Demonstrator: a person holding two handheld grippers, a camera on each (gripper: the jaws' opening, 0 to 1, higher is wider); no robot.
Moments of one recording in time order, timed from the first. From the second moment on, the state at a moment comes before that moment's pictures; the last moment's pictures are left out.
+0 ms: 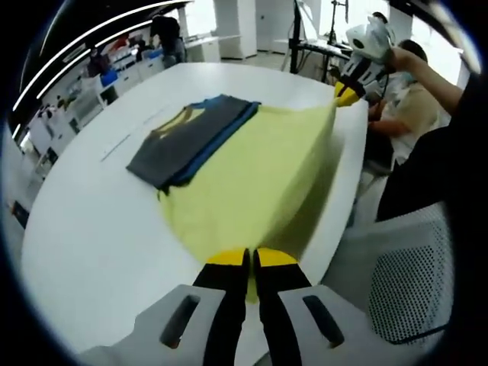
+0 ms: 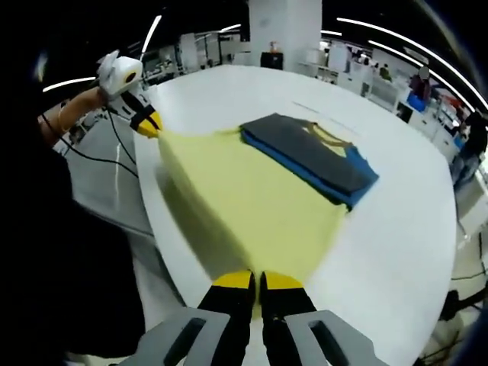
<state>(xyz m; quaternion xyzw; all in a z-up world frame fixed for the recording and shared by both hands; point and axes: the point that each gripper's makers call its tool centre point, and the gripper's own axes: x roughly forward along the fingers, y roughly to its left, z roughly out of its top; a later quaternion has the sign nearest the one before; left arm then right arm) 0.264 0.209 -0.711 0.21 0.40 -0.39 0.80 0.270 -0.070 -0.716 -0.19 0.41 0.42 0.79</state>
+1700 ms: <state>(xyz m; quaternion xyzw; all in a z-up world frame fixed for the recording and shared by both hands) 0.309 0.216 -0.650 0.24 0.39 -0.39 0.80 0.321 -0.061 -0.659 -0.20 0.37 0.41 0.81</state>
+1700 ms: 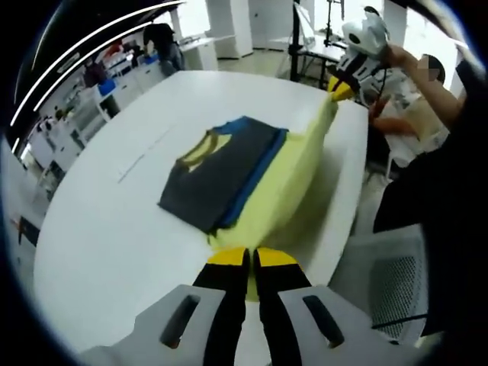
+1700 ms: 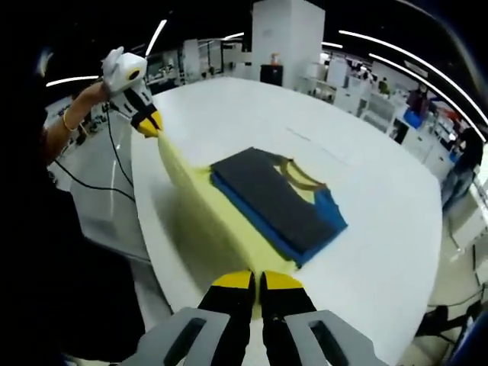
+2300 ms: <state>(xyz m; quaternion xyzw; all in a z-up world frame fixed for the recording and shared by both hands) 0.389 0.213 -0.632 0.27 0.33 -0.36 0.83 0.402 -0.063 -0.655 -0.24 0.35 0.37 0.83</state>
